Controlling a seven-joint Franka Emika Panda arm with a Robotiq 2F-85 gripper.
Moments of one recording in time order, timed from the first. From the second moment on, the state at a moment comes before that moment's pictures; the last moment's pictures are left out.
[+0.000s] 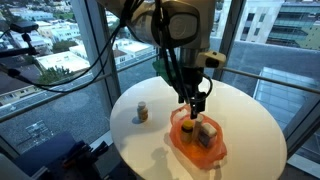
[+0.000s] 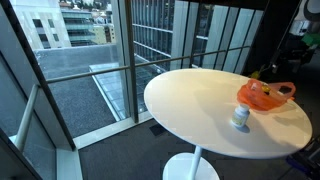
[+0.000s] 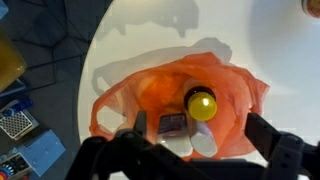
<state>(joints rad) -0.21 0.05 -0.21 -2.17 -0.10 2.20 0.21</state>
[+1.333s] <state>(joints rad) -0.21 0.25 -0.24 -2.17 -0.10 2.39 0.21</state>
